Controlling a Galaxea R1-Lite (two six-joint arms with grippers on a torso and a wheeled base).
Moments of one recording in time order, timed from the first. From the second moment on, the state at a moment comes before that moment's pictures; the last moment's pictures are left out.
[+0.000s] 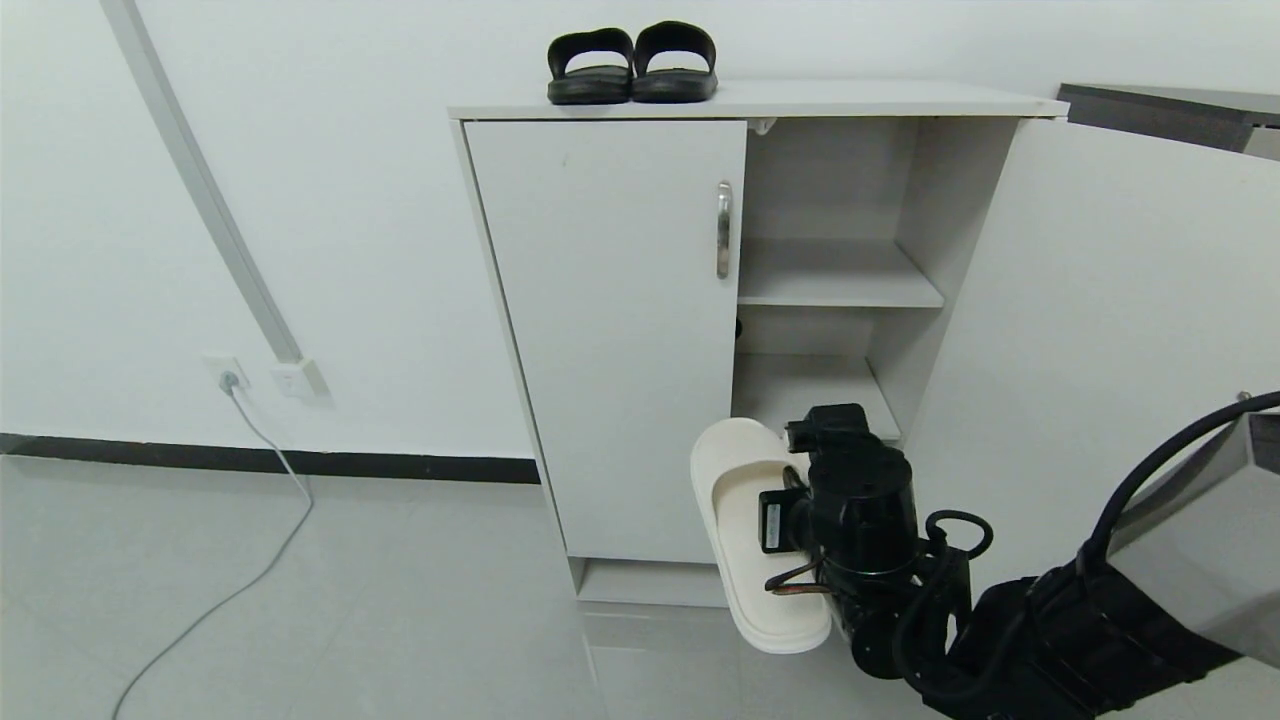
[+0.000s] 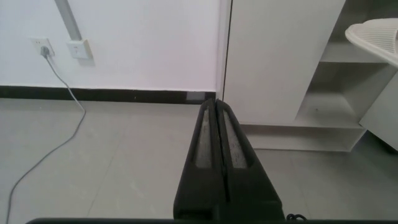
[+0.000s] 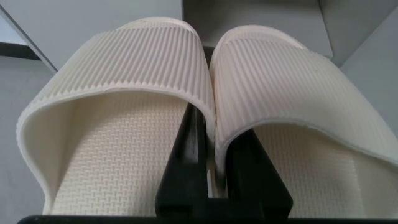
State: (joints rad) left arm 0.00 0.00 0.00 0.00 0.05 0.01; right arm 0.83 2.03 -0.82 -0.97 -0.72 0.20
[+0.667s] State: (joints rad) left arm 0.00 0.00 0.00 0.00 0.05 0.00; right arm 0.82 2.09 -0.82 -0.98 -0.74 0.20
